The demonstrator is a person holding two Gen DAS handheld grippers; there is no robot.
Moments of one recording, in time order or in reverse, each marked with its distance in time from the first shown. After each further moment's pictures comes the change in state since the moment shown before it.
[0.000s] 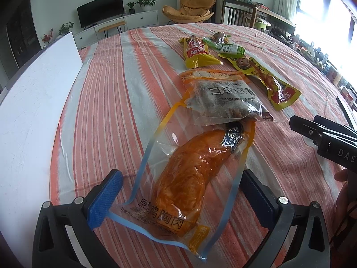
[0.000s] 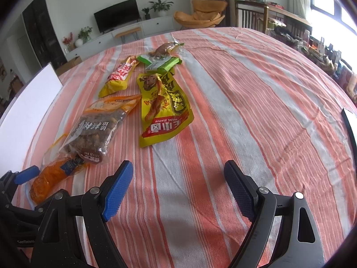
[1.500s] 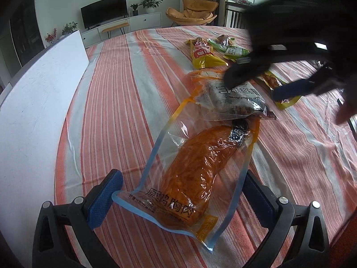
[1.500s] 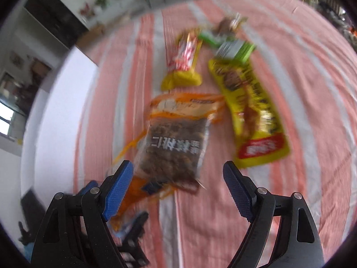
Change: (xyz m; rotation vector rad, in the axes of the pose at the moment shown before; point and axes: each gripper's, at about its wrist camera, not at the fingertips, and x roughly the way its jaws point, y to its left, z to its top) left arm -0.005 0.007 -0.007 -0.017 -0.023 0.009; right arm 0.036 0.084 0.083 -0.003 0.400 0.213
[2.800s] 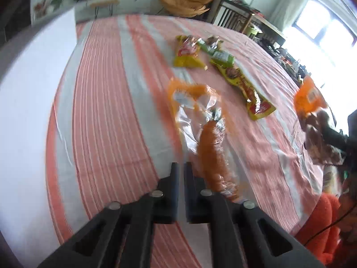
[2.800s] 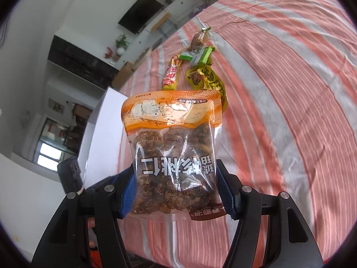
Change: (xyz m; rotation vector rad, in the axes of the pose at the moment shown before) left arm -0.015 0.029 0.022 -0.129 0.120 -0.237; right arm -0.091 -0.114 -0.099 0.188 -0.228 0.390
